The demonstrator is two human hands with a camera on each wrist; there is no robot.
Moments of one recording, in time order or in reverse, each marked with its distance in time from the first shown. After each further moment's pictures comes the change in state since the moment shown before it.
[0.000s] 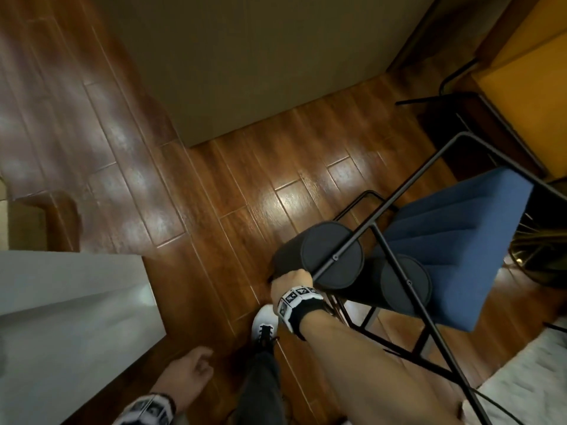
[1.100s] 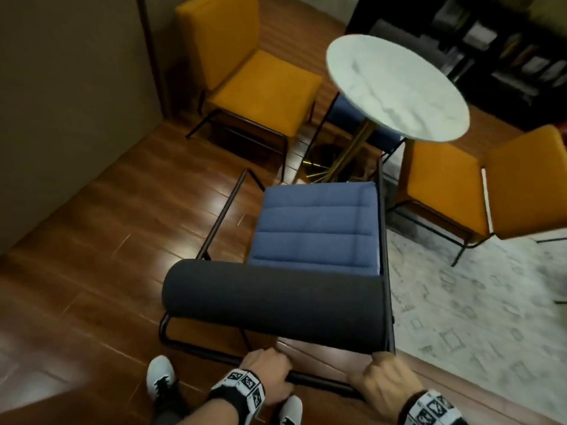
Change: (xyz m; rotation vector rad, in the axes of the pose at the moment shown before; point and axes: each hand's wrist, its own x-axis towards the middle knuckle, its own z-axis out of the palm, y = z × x) left_hand -0.180 0.327 0.353 1.167 -0.315 0.763; right_hand -0.569 0.091 0.323 0.428 -0.010 0.462
